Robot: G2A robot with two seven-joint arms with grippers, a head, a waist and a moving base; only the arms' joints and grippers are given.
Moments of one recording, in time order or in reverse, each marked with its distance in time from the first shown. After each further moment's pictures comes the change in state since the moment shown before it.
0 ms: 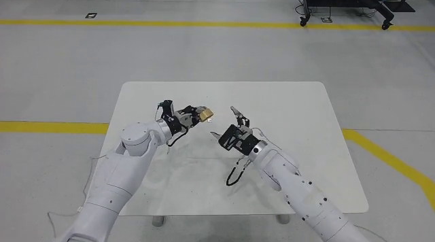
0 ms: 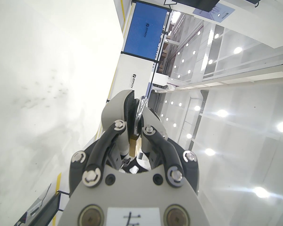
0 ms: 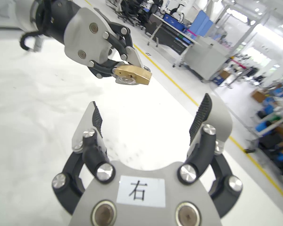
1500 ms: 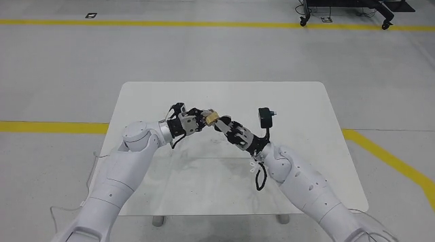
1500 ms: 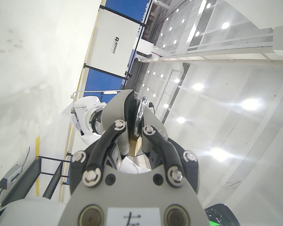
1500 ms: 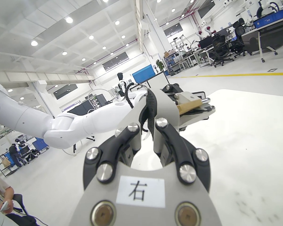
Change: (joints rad) left arm -0.048 -0.015 0.028 0.098 -0.208 0.017 -0.280; right arm 0.174 -0.034 -0.062 0.369 1.219 -0.943 -0.141
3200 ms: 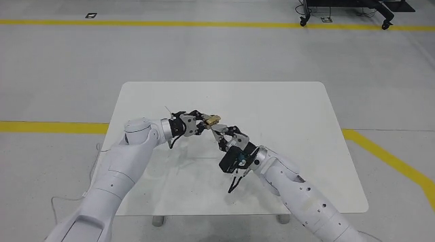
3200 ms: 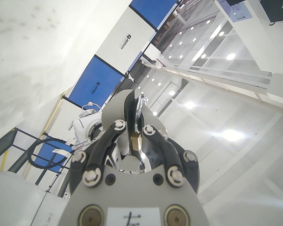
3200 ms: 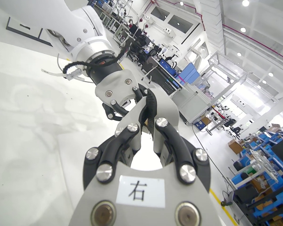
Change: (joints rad) left arm -0.084 -0.014 0.044 0.136 -0.068 0.250 -0.006; right arm -0.191 0.049 0.067 -0.359 -1.289 0.882 -0.291
